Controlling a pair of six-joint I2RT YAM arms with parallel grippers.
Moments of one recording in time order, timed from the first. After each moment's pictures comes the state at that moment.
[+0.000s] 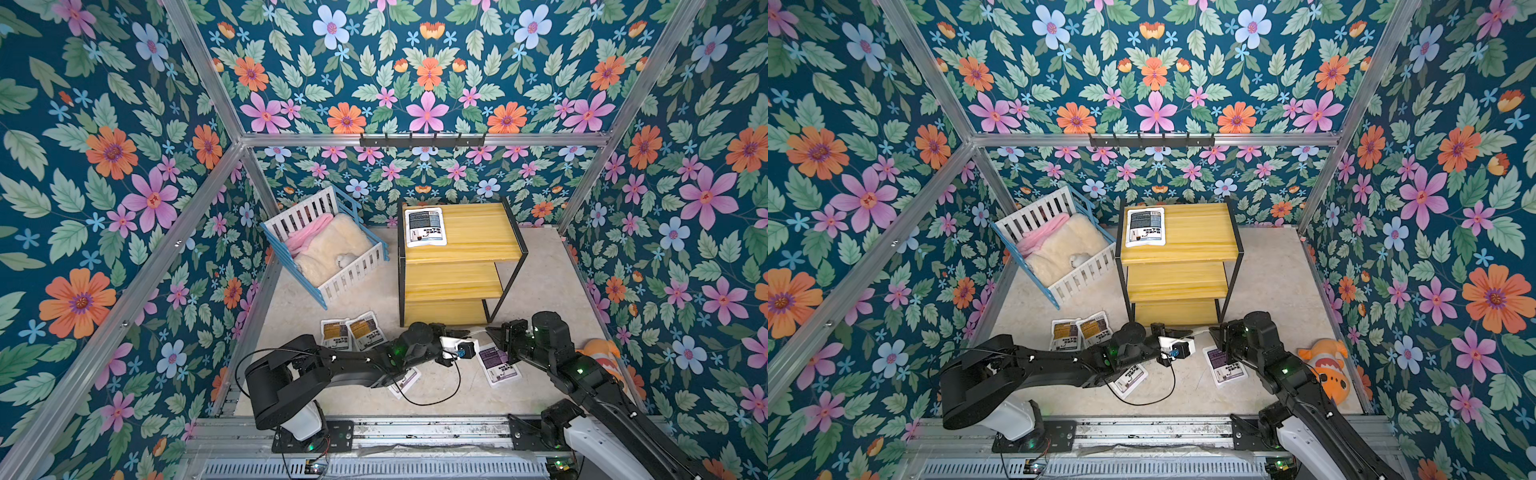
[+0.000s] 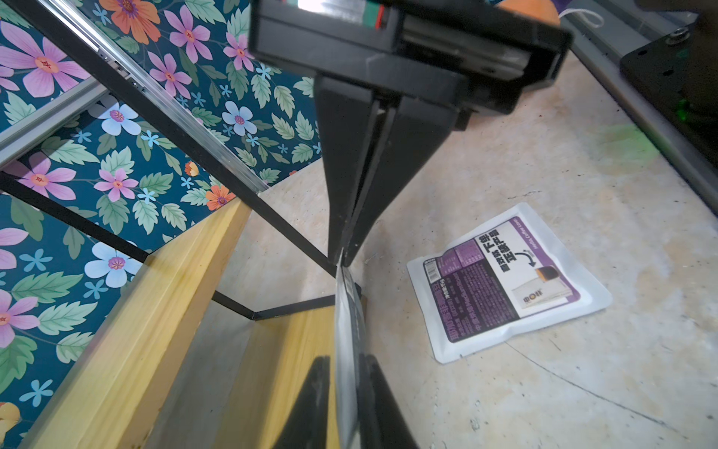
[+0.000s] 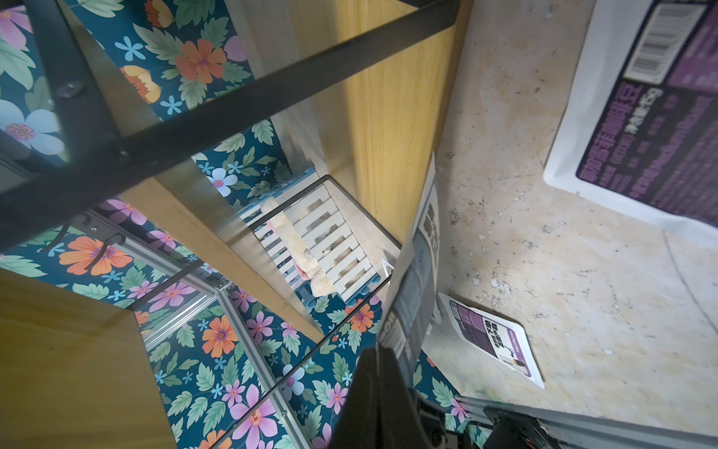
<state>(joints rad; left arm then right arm) -1.12 1.57 0.63 0.72 0.07 0.68 0.48 0.67 0.46 -0.37 -0.26 1.87</state>
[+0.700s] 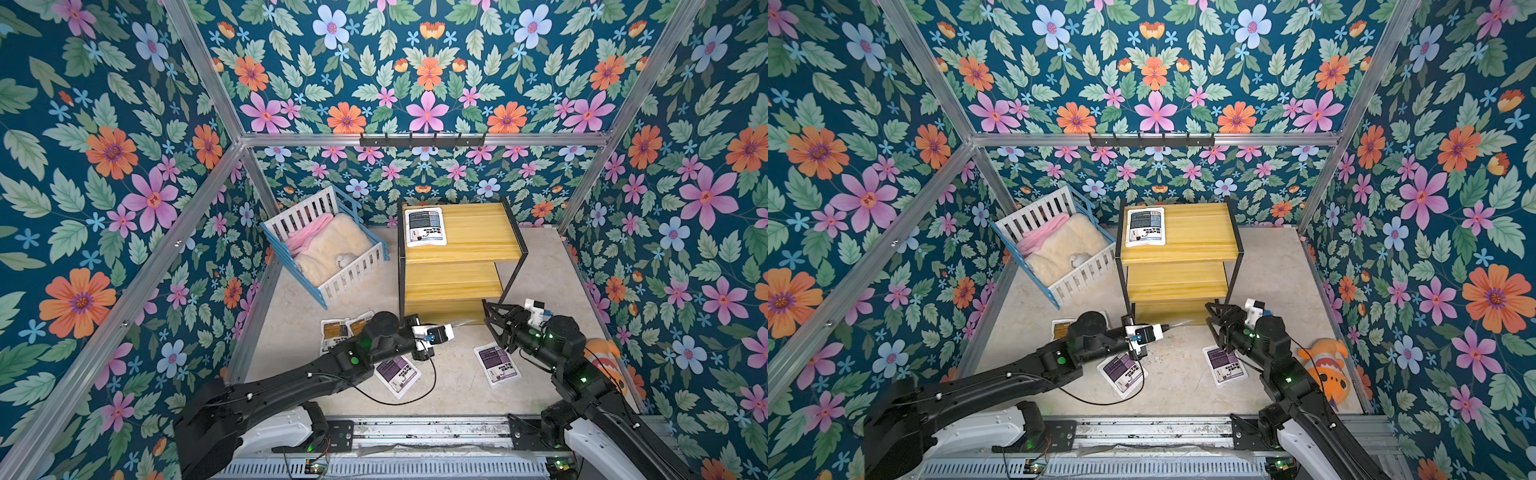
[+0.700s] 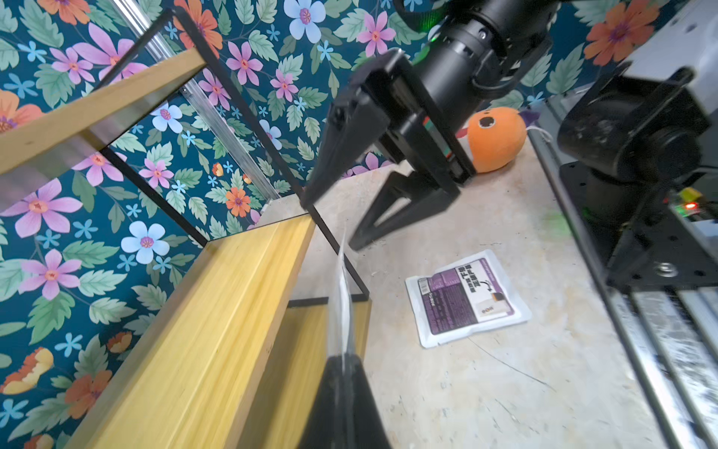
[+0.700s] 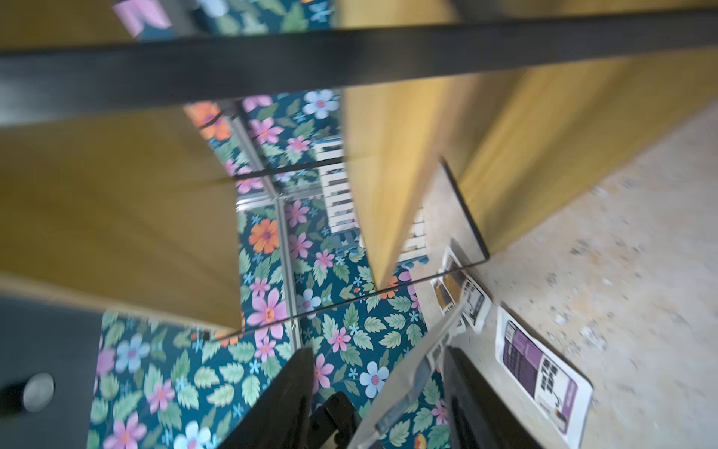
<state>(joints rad) -1.03 1.05 0.62 0.24 0.22 0.49 0.47 0.56 0.42 -0.01 -0.31 1.52</state>
